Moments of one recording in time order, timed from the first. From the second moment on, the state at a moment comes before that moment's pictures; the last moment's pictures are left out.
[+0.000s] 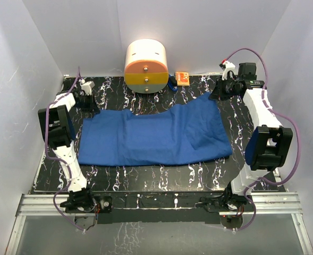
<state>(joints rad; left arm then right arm) 0.20 2.21 1.63 -0.54 0.60 0.26 -0.10 1.72 1.54 -0.64 -0.63 -0.18</state>
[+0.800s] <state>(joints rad) 0.20 1.70 1.44 -0.61 0.59 0.37 -0.10 1.56 1.43 -0.68 -0.47 -0.24</state>
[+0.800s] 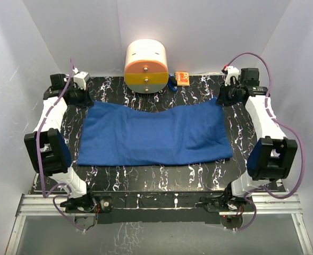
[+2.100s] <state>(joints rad) 0.06 1.76 1.07 -0.51 0.37 0.47 0.22 1.77 1.10 -0.47 -0.14 -0.44</state>
